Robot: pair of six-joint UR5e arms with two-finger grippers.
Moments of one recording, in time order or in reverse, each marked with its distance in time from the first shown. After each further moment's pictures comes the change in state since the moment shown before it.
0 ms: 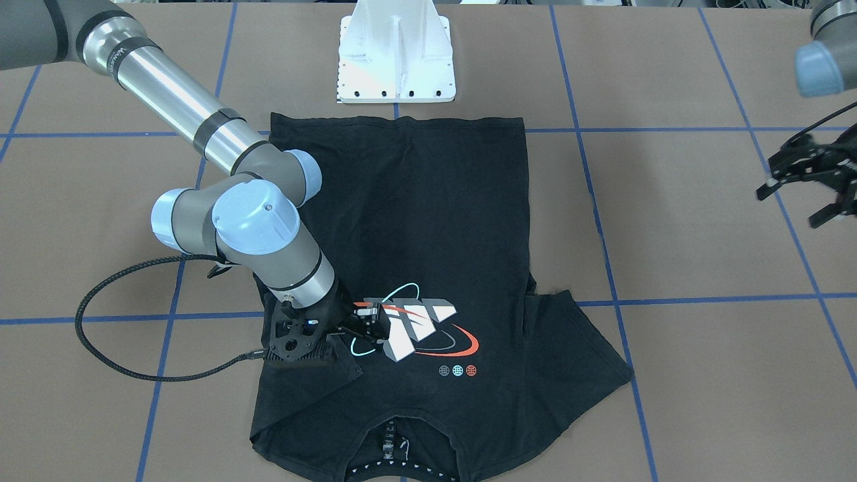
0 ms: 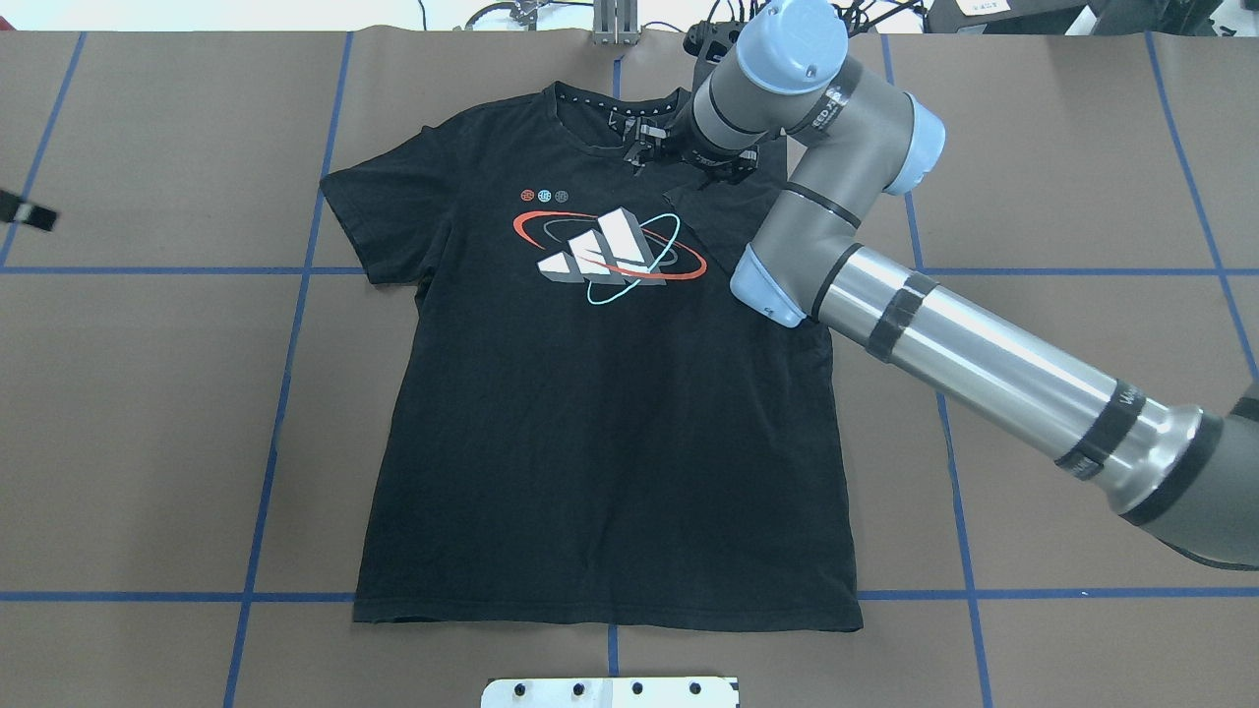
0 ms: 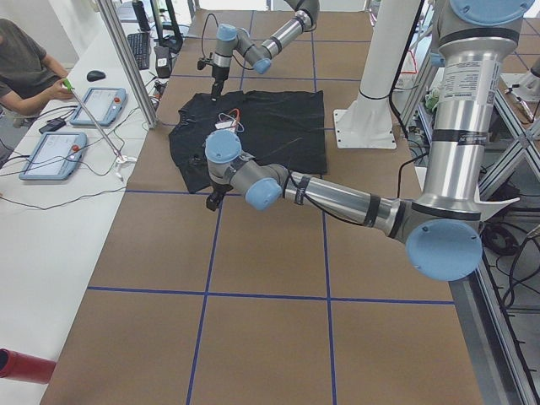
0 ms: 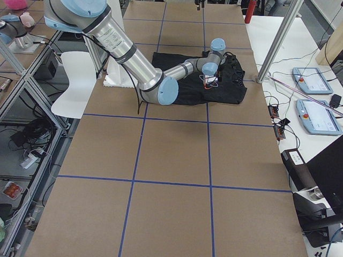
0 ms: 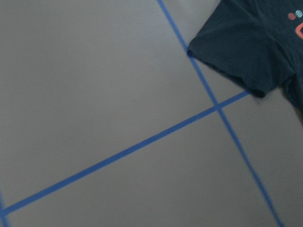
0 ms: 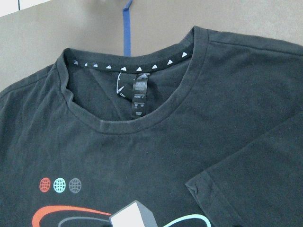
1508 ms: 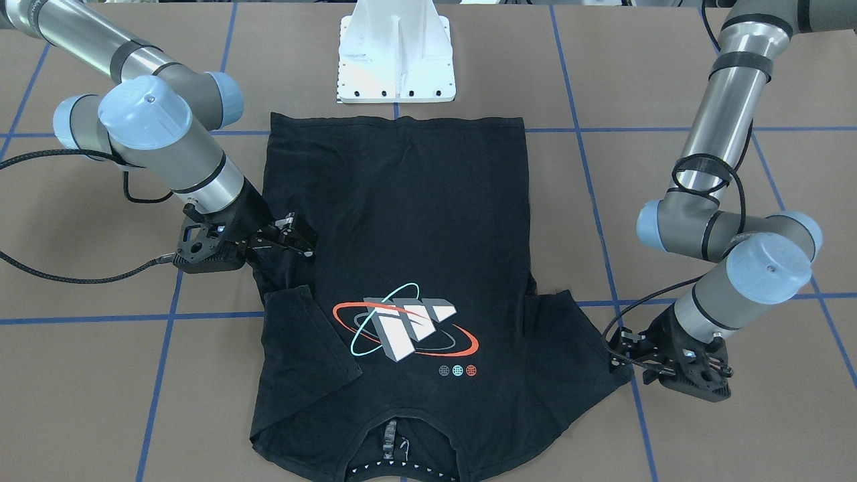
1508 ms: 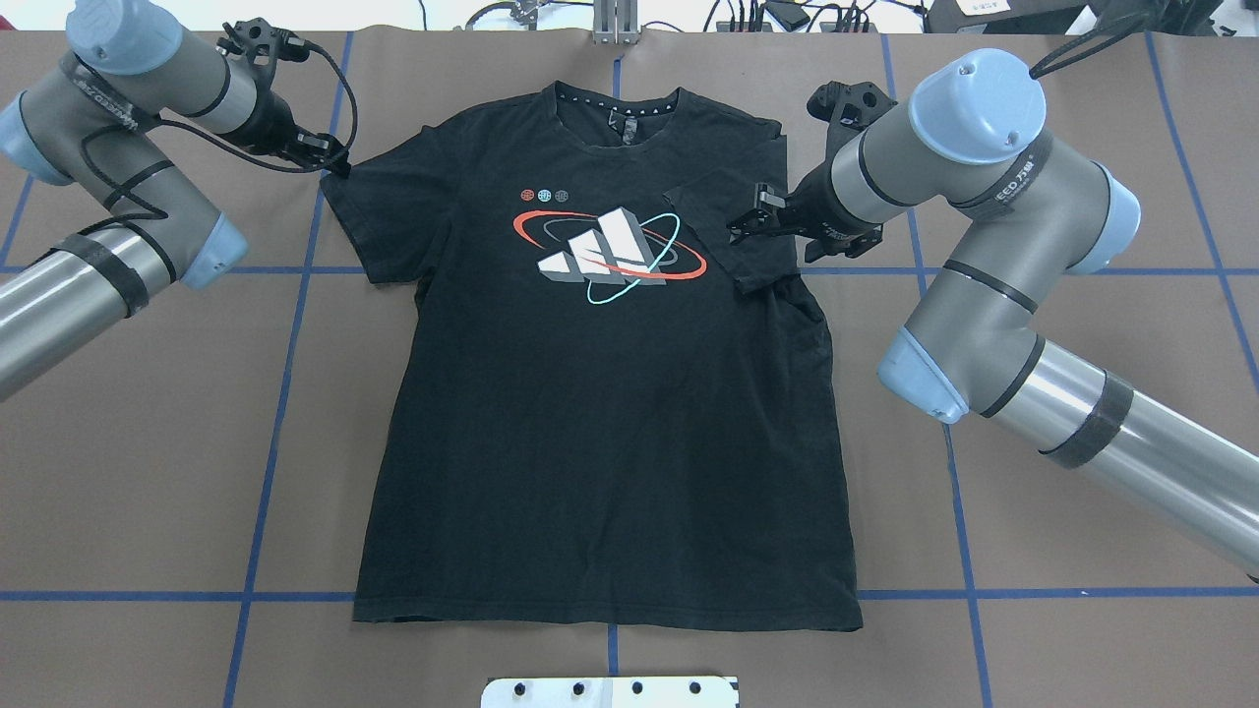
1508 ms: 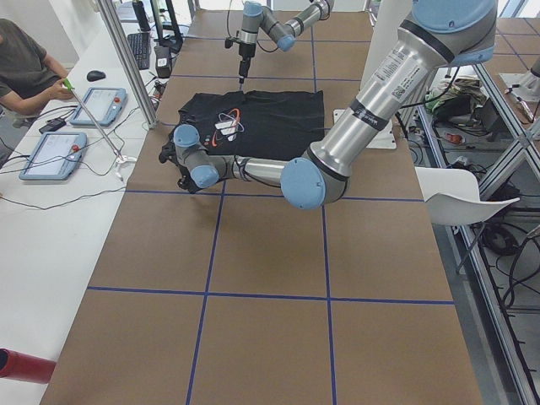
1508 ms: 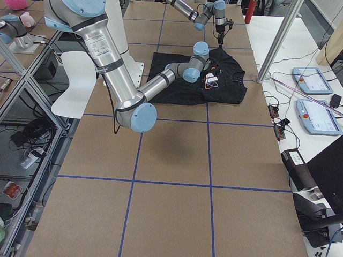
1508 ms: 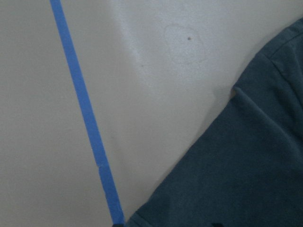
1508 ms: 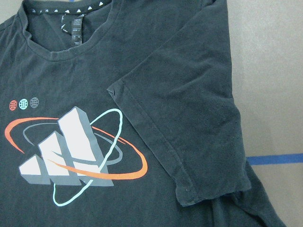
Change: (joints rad) left arm 0.271 -0.543 0.808 -0.401 0.342 -0.319; right arm 0.001 -0.345 0.494 -0.184 0.050 0.012
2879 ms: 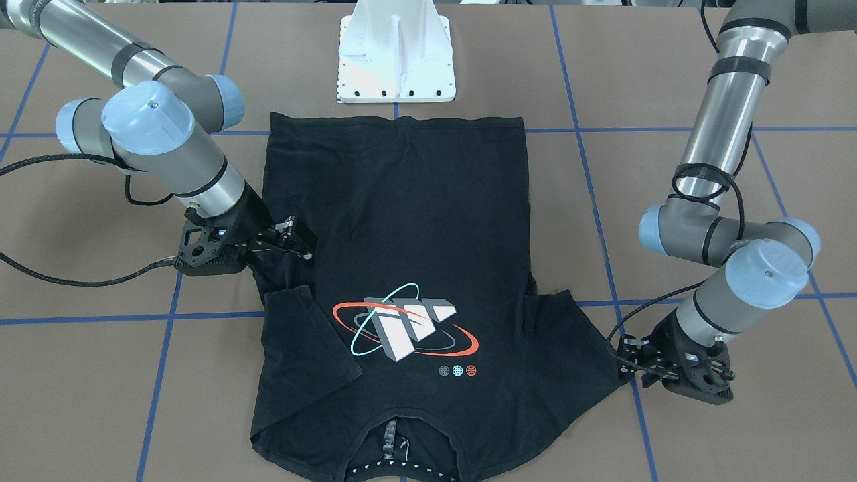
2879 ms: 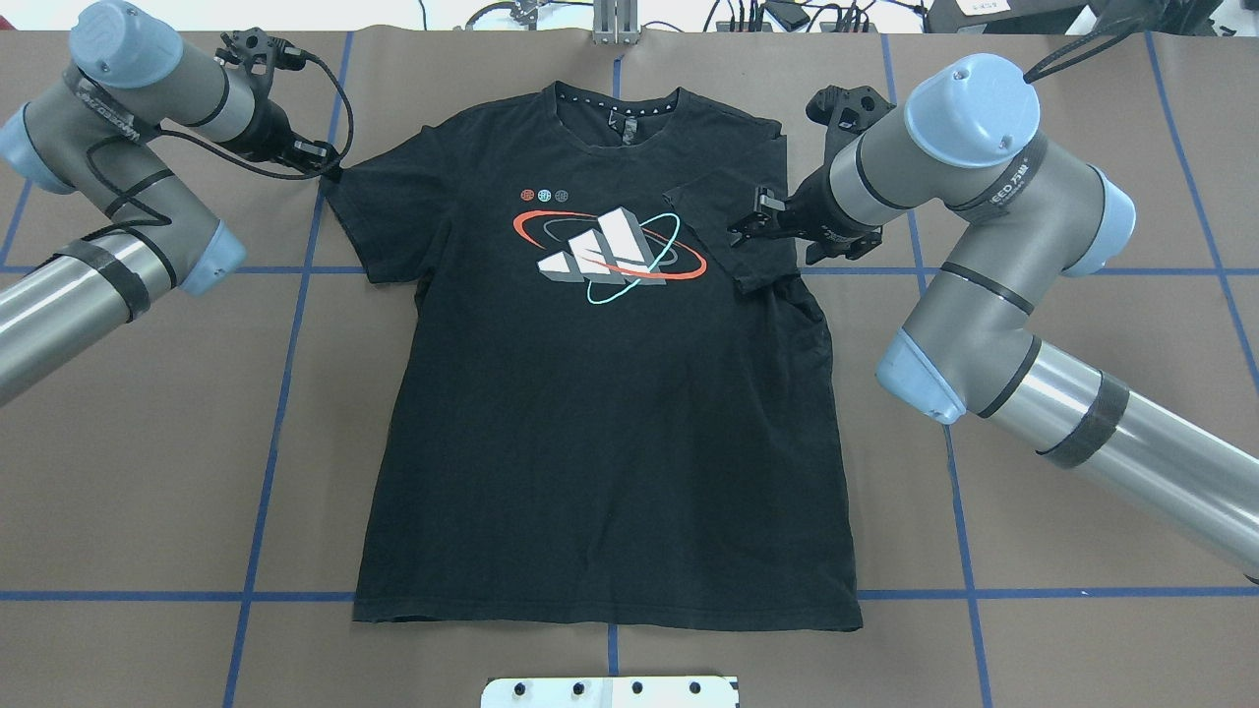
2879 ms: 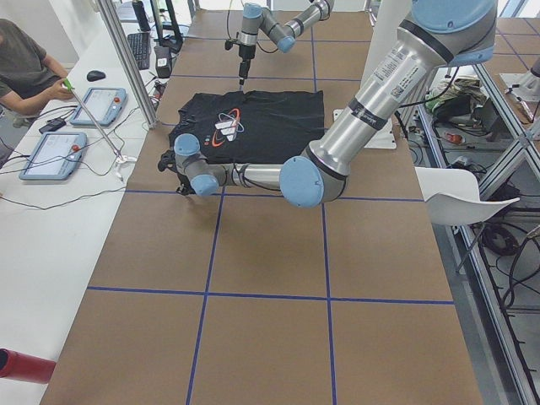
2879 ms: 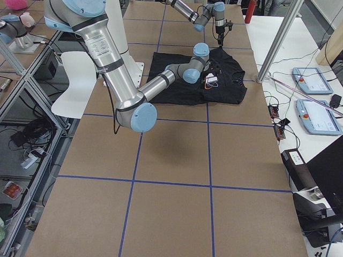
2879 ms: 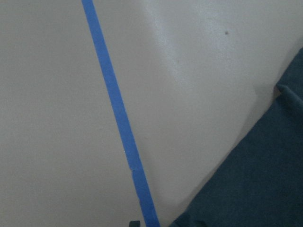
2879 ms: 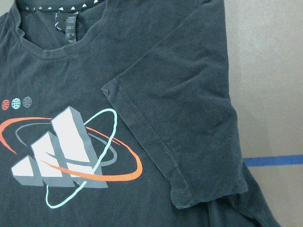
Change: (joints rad) left arm 0.006 -0.006 0.043 -0.037 0.009 -0.003; right arm -0.003 0.001 -0.013 0.001 -0.004 -0.008
